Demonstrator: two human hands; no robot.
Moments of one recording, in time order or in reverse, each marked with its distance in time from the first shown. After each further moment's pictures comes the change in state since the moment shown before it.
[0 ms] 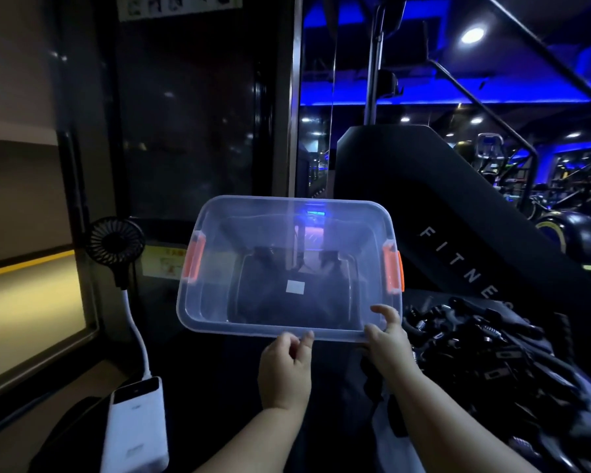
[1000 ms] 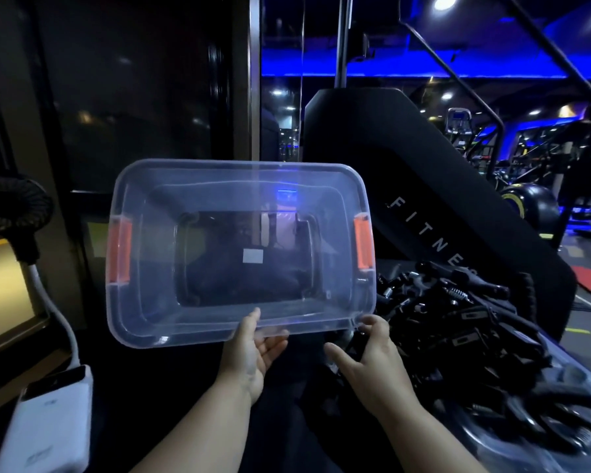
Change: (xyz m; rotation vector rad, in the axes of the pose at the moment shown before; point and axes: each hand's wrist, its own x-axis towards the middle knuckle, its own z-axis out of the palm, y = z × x) left_hand 0.007 -0.010 0.028 -1.005 -0.241 -0.718; right_hand -0.034 0.067 -0.032 -0.341 0.003 -0.203
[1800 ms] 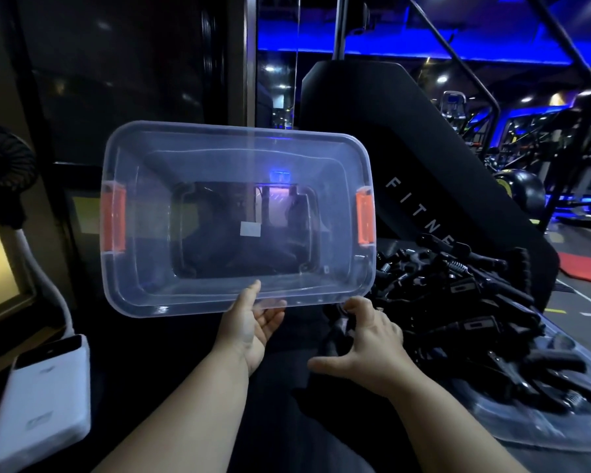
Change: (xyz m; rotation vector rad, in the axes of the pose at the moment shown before) left_hand 0.008 -0.003 -0.010 -0.032 -0.052 -0.019; right_hand -0.011 -0.010 -0.003 -0.382 -0.197 -0.111
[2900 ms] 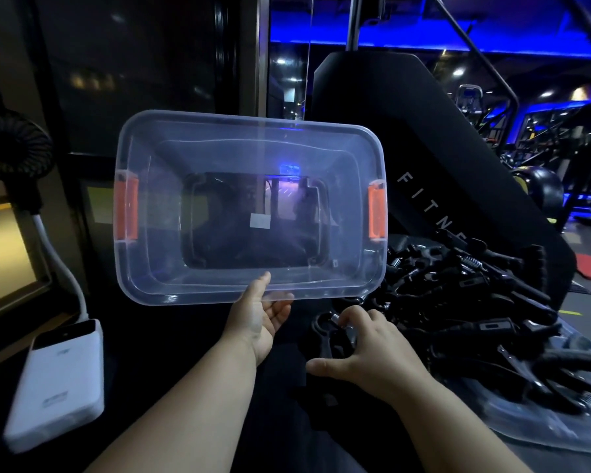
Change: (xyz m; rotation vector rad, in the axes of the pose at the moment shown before) left_hand -0.003 0.000 0.000 0.036 0.019 -0.020; right_hand -0.015 -0.012 -0.002 -0.022 -0.119 0.024
